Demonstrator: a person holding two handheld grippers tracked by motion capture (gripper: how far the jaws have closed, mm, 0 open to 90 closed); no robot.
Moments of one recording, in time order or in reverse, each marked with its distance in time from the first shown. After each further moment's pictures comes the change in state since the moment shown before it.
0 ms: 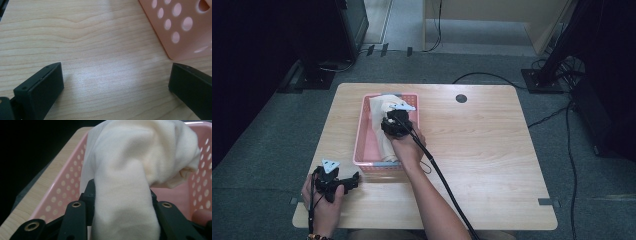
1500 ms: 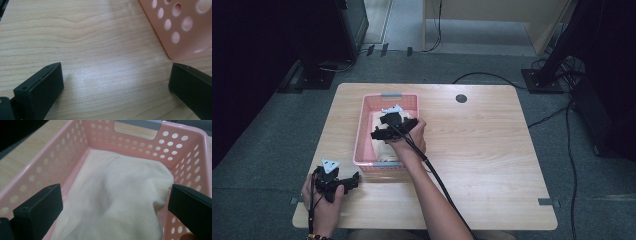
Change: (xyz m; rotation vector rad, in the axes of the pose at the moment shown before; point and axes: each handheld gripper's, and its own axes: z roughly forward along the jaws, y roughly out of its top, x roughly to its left) left arm 0.000 0.000 0.000 -0.001 0.000 -0.001; right arm 0.013 -0.006 0.005 0.071 -0.133 -0.212
